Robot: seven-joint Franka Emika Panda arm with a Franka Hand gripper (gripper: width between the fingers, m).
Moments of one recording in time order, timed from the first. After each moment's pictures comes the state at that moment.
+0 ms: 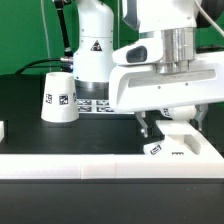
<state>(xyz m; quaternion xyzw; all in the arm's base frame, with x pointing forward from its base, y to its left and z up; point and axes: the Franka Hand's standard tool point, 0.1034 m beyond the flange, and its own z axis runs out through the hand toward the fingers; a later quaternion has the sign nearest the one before) 0.590 0.097 0.052 -1.00 -0.04 -0.06 0.05</state>
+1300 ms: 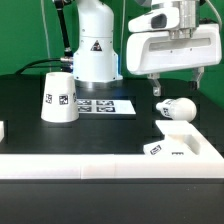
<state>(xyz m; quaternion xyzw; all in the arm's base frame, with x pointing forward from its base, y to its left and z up) 0.485 0.139 0.087 -0.96 -0.27 -0.07 0.03</state>
